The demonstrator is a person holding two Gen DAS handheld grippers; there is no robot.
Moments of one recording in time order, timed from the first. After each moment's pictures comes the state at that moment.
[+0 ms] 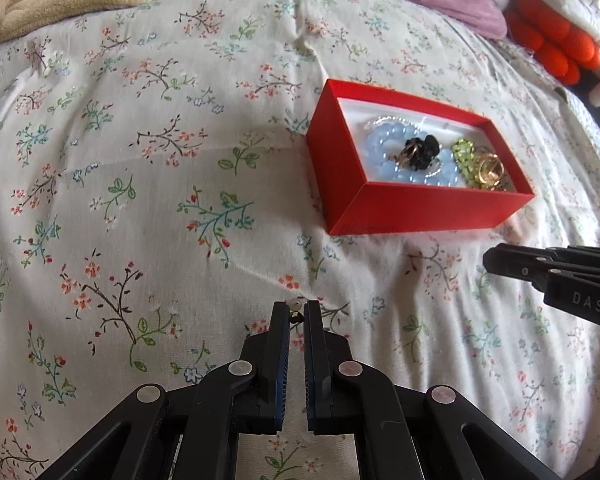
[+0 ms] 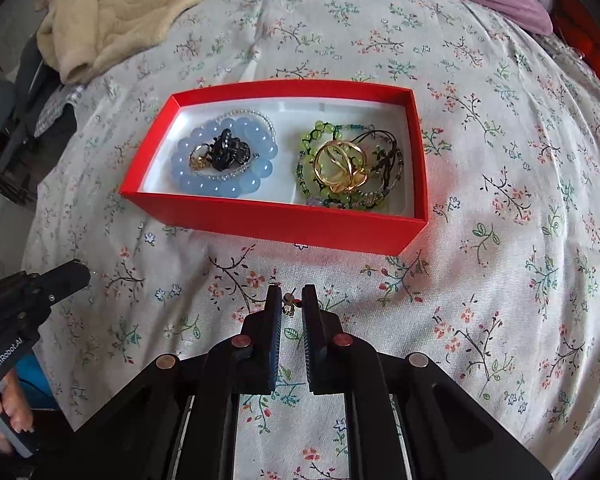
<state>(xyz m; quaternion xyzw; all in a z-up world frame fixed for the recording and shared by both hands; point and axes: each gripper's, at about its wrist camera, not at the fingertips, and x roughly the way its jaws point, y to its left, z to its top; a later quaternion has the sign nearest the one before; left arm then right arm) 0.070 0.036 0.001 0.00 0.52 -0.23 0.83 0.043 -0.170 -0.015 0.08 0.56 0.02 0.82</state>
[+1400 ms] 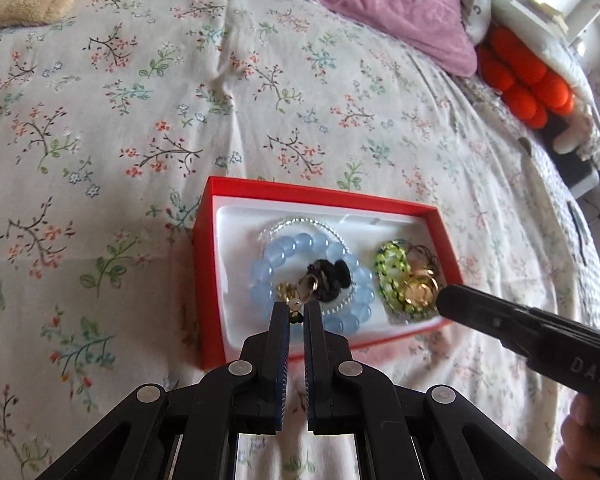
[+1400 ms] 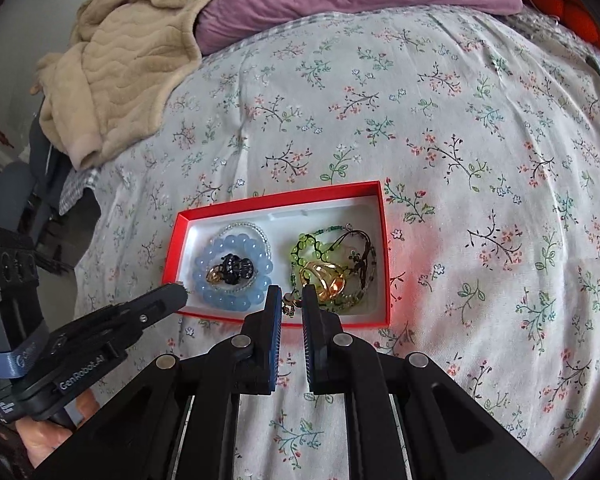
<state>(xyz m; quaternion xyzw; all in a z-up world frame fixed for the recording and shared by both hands) 0.135 -0.033 0.009 -0.07 0.52 -0.28 0.81 0.070 -0.215 0.029 0.20 0.50 0.02 0.84</state>
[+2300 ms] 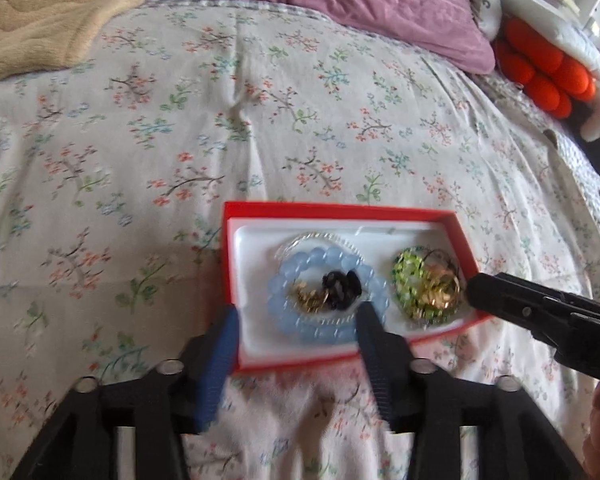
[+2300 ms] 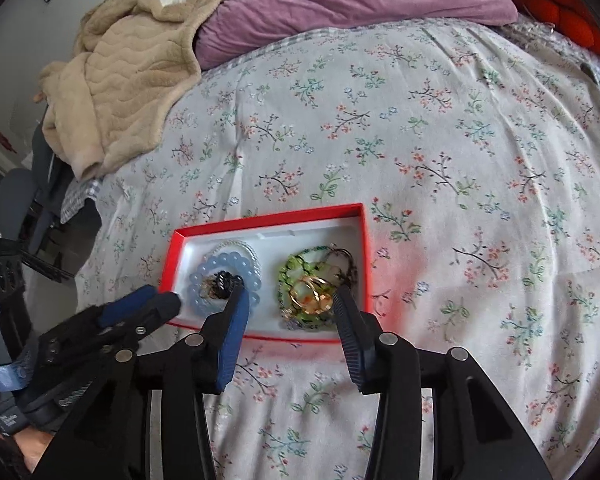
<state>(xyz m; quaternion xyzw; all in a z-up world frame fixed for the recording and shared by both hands) 0.119 -0.035 0.028 -0.02 0.49 -0.23 0.84 0.064 -0.227 0.036 0.19 0.48 0.01 0.86</state>
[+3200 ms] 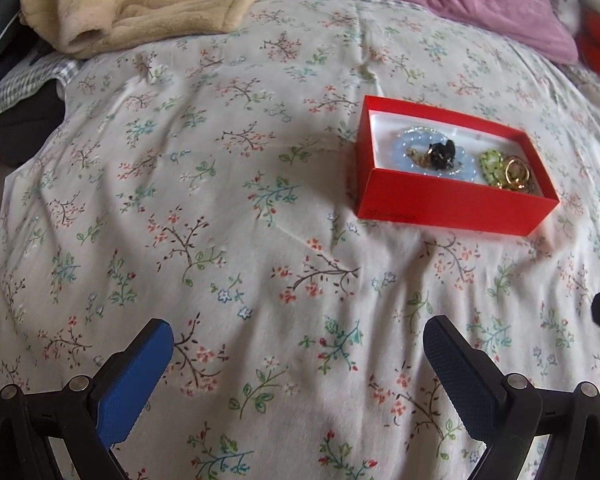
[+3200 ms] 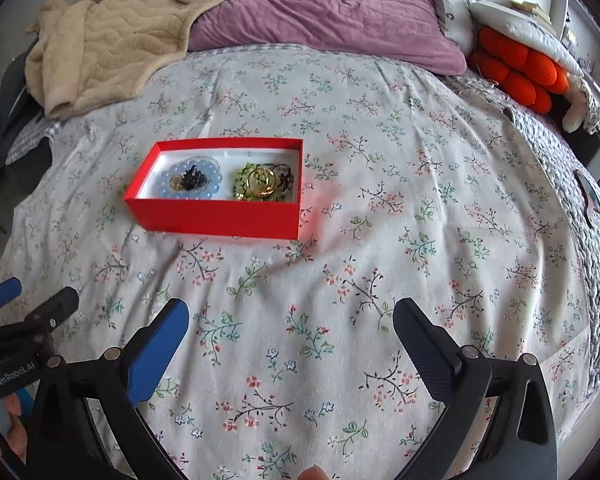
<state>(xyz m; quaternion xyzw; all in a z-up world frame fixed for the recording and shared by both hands) 0.008 0.020 0.029 0.03 0.48 -0.06 0.87 -0.055 -0.183 0.049 0.03 0.47 -0.09 0.88</state>
